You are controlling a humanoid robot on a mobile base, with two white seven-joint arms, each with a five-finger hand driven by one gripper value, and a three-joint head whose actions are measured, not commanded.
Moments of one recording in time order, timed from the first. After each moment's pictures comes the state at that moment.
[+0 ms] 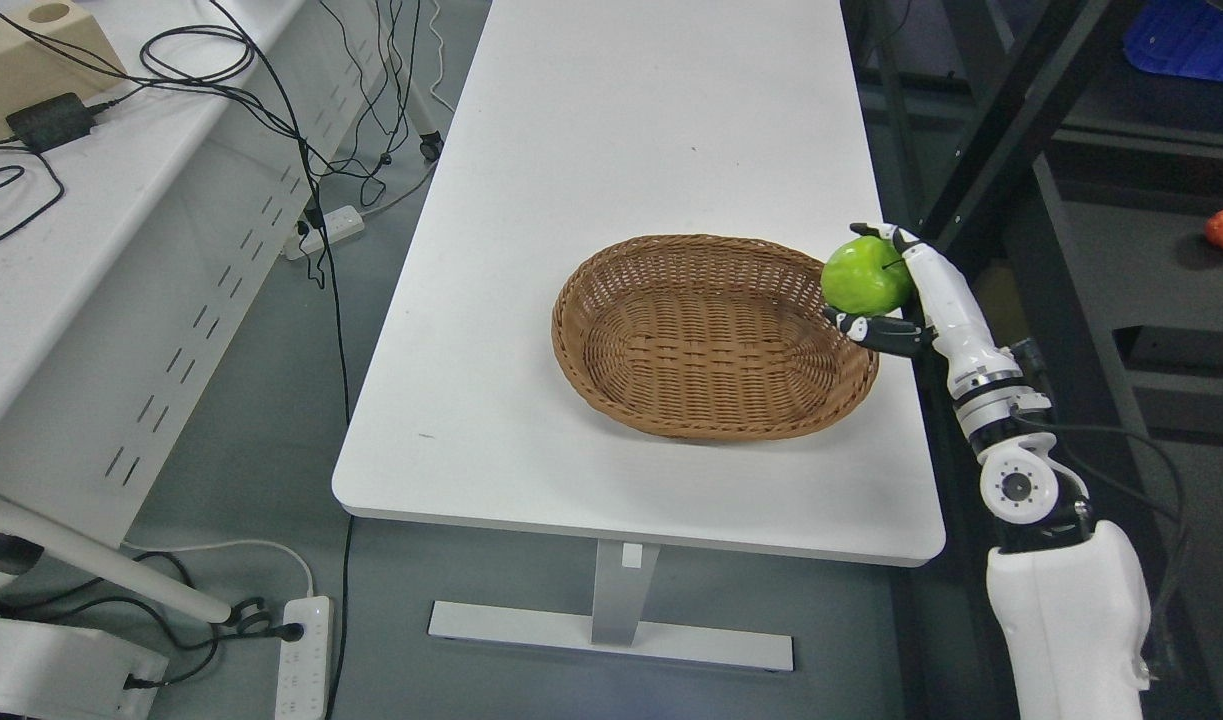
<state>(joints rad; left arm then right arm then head) 0.05 0.00 0.10 -0.05 -0.06 0.00 -0.21 -0.27 -0.20 -0.01 -1.44 0.57 -0.15 0.12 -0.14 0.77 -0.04</state>
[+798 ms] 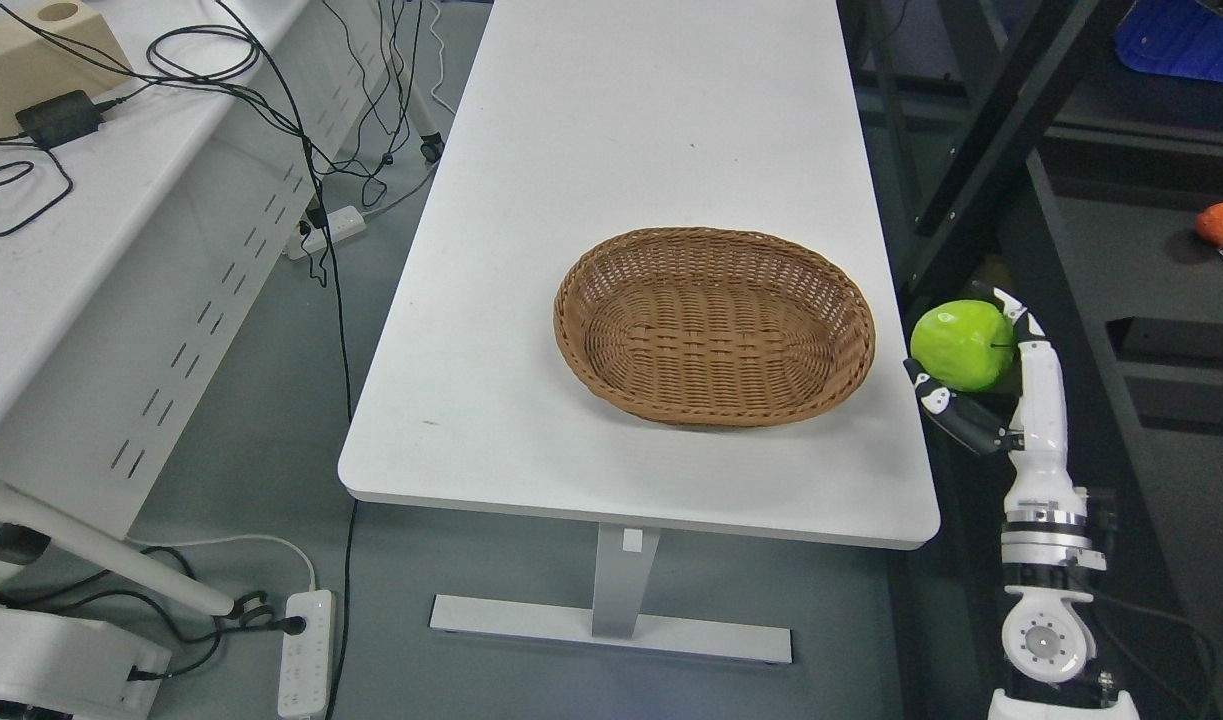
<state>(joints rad) 0.05 0.00 0.10 -0.05 -0.06 0.00 -0.21 0.04 -0.06 -0.21 -1.62 0.49 -0.31 -0.04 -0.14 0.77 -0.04</state>
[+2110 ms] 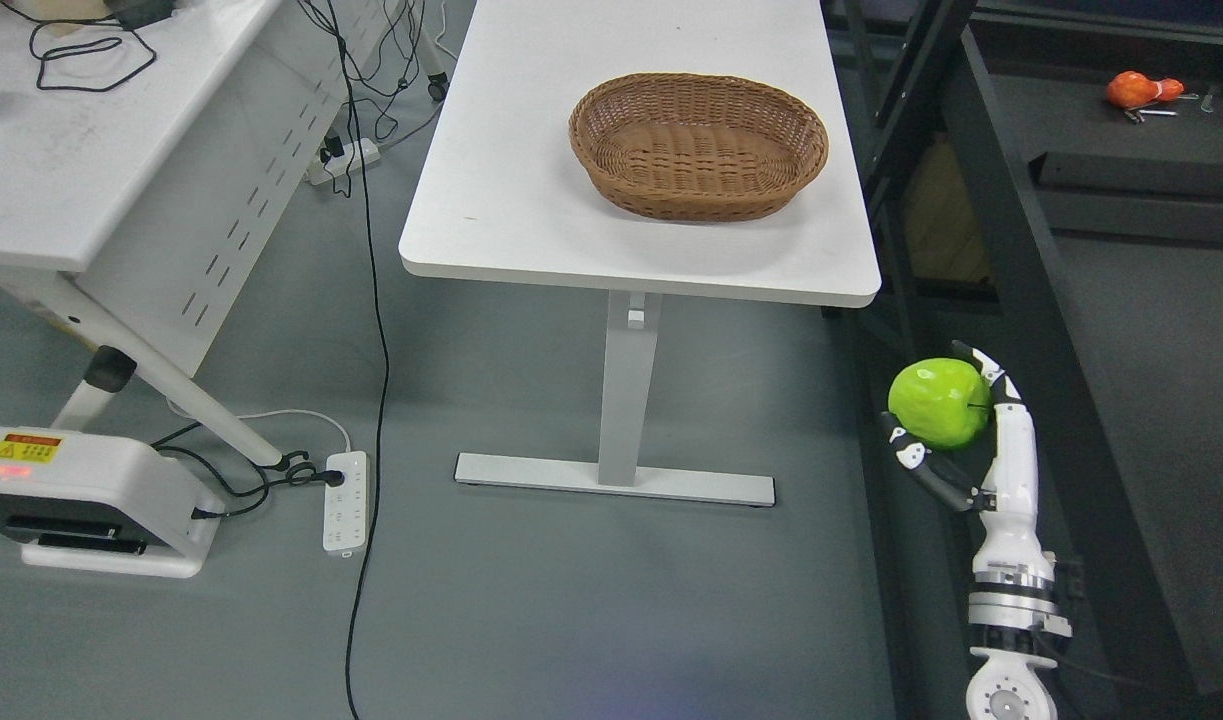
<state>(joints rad) 0.05 0.00 0.10 -0.05 -0.06 0.00 -0.21 0.17 -0.01 -0.16 -1.69 0.48 -0.29 -0.09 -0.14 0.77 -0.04</state>
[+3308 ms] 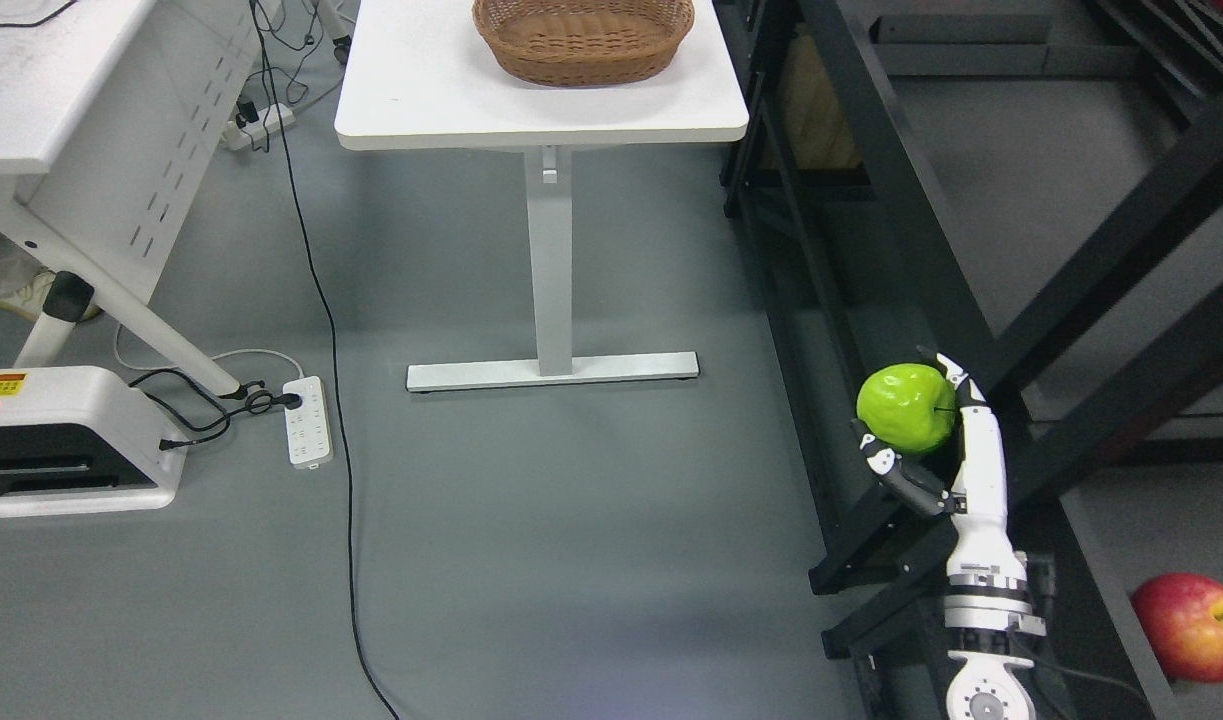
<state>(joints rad) 0.05 0.00 0.10 -0.05 -0.06 0.00 -0.21 0.18 0.00 -0.11 -1.69 0.48 -0.28 -0.09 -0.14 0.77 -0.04</state>
